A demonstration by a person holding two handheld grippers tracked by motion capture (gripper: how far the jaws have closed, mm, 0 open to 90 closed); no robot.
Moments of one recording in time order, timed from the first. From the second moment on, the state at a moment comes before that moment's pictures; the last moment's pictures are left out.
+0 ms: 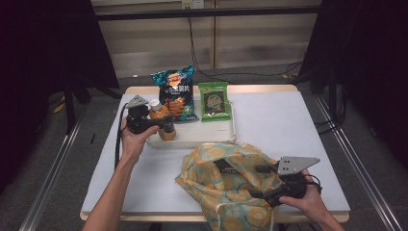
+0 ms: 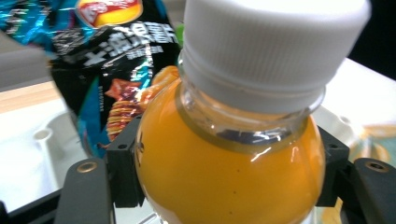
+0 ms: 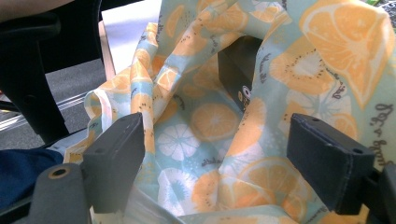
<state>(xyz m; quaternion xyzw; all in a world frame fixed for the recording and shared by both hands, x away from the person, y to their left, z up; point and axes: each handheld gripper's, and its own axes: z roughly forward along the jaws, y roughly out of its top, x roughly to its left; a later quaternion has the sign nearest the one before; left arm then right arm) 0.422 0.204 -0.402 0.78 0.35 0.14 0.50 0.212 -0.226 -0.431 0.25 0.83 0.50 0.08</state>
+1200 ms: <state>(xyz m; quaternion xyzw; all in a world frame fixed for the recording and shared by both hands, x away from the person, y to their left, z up) 0.462 0.214 -0.405 0.87 0.19 0.03 0.46 0.214 -0.226 -0.434 0.26 0.83 0.50 0.07</state>
